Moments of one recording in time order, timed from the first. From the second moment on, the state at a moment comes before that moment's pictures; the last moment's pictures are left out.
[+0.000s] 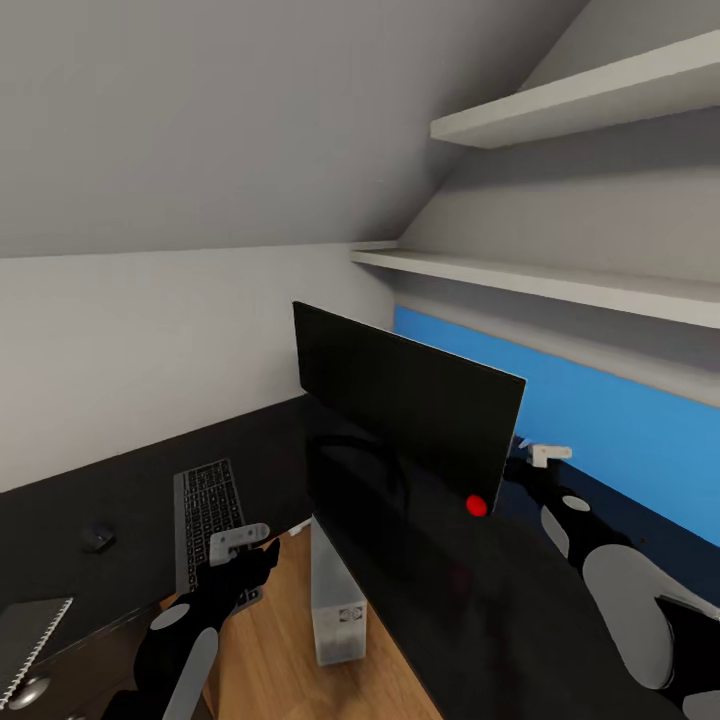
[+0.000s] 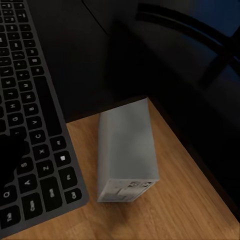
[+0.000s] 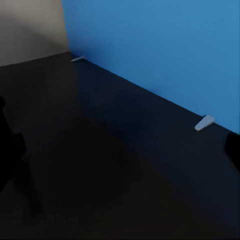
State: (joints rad) left arm -0.12 -0.04 -0.11 -1.60 0.30 0.56 0.27; right arm -0.93 -0.17 -0.34 -0.26 0.19 -0.26 0.20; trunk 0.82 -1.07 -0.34
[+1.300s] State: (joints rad) left arm -0.12 -0.04 -0.11 -1.60 0.30 0.56 0.27; right arm -0.90 -0.02 -0.34 -0.23 0.31 -0.26 0.29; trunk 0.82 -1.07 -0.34
